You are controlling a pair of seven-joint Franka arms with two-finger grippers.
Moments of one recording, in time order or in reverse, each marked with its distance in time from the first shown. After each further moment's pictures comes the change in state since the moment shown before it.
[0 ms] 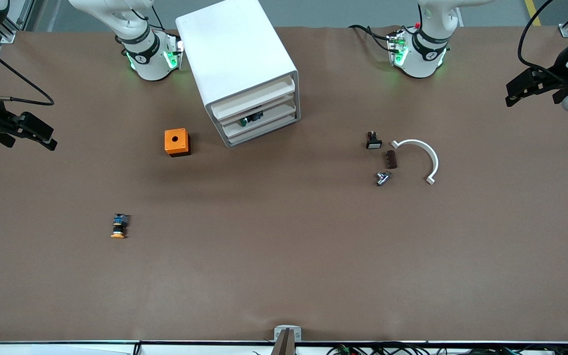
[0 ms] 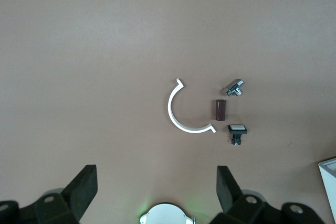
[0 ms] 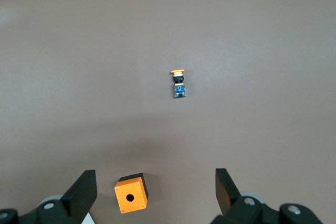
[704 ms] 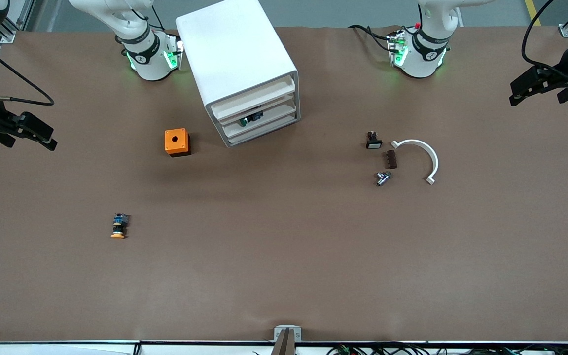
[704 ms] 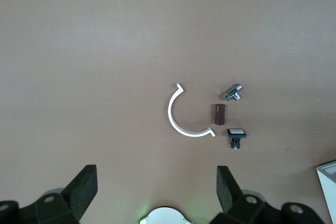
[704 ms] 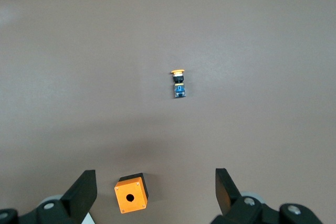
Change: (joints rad) left arm 0.005 0.009 0.000 0.029 0.000 0.000 0.000; right arm 0.000 0.000 0.000 0.000 0.000 0.000 0.000
